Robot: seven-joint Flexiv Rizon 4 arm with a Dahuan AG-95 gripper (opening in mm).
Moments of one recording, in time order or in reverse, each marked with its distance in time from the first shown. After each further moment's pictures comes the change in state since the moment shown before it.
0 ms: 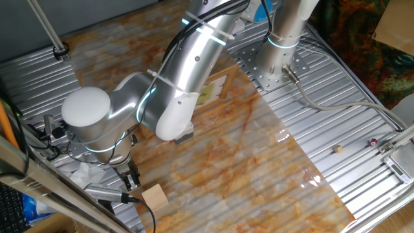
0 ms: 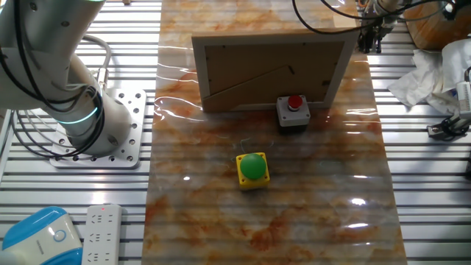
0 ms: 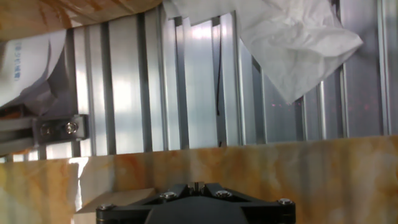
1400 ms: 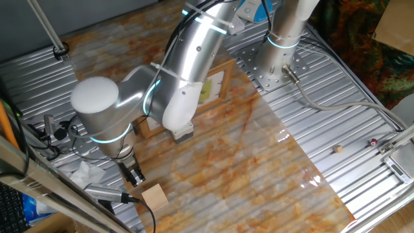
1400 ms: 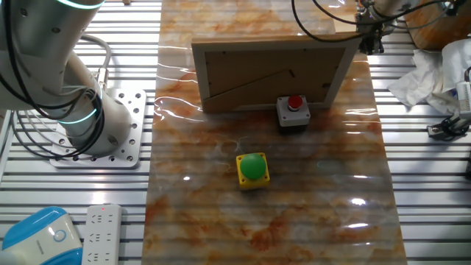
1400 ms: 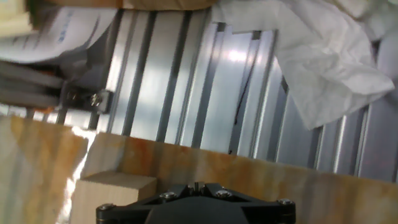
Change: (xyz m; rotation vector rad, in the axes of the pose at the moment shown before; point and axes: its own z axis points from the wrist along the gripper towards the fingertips) arm -0.001 0.001 0.000 -0.037 -0.044 -0.214
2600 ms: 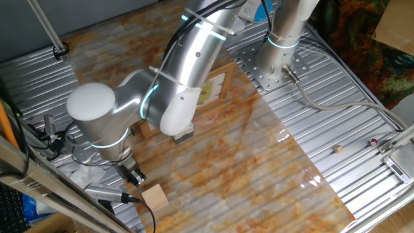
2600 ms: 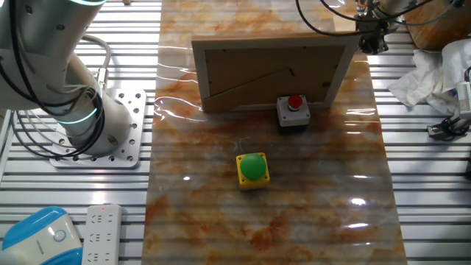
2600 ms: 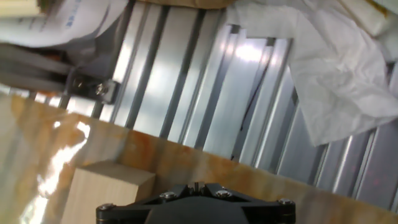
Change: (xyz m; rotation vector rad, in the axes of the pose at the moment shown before) arm 0.002 -0.001 -0.001 0.021 -0.006 -0.253
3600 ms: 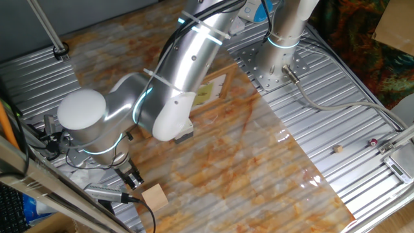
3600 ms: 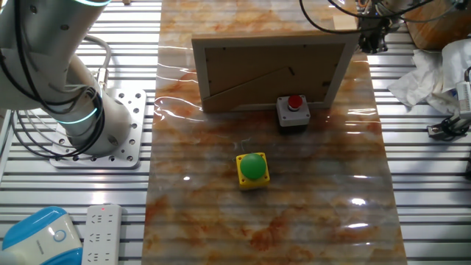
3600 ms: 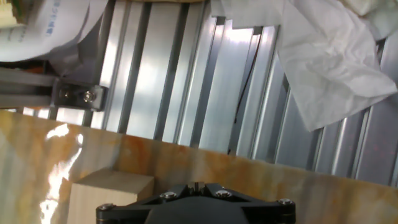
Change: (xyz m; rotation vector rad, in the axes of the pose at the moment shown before) arm -0.005 0.000 0.002 -0.001 0.062 0.185
